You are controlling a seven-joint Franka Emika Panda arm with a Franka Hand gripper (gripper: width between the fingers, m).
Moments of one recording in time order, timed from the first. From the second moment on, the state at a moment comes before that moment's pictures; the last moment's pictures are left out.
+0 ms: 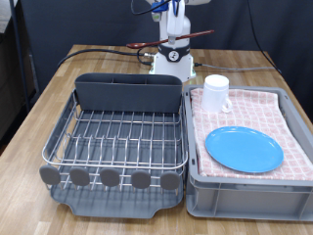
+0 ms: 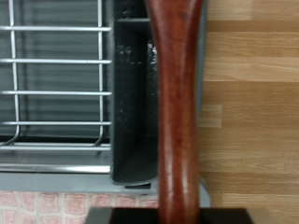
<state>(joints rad) -0.05 -0.72 0.01 -2.85 -0.07 2.18 2.33</state>
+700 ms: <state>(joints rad) 0.01 -0.78 -0.30 -2.91 0.05 2.17 1.96</state>
